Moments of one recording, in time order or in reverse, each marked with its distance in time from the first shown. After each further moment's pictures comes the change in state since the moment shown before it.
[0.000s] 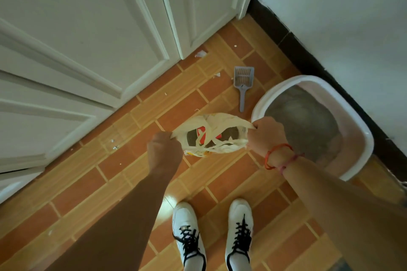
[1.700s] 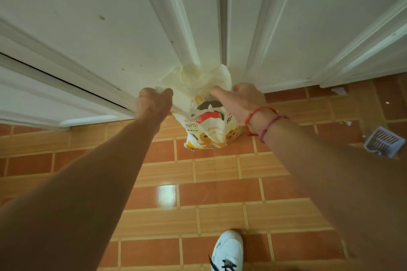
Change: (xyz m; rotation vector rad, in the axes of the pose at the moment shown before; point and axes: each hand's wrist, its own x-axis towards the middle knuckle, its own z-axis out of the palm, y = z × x) left_hand 0.151 -0.227 -0.227 -0.504 0.410 -0.474; right_hand -0.043 -0.350 0.208 0.016 -0.260 -0.514
